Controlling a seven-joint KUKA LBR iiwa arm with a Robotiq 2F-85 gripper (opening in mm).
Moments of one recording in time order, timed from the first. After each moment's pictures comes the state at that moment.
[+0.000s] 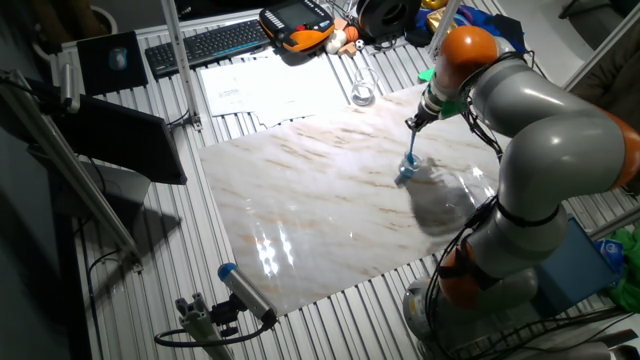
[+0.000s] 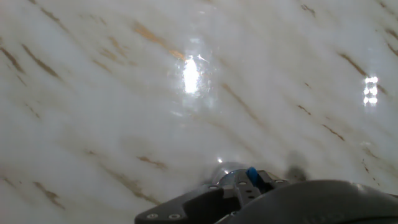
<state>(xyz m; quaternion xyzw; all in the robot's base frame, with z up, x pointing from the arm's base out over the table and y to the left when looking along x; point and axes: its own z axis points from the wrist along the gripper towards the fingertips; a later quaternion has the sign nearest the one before) 0.500 -0.107 0.206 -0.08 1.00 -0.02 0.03</state>
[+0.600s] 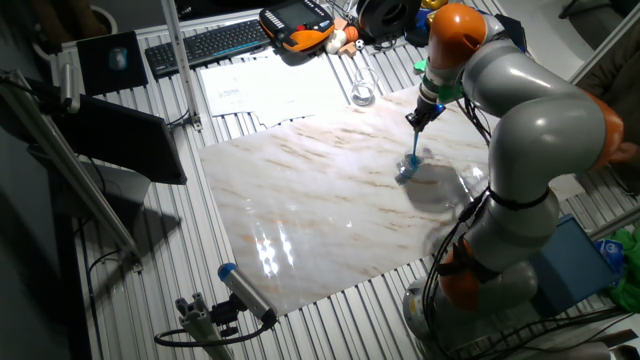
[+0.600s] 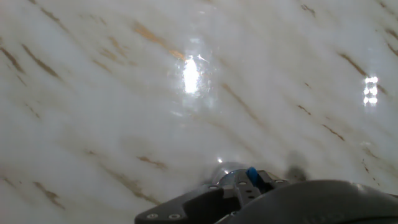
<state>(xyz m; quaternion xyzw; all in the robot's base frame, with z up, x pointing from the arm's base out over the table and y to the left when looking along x) 0.499 -0.102 0.210 -0.05 1.00 0.00 -0.02</state>
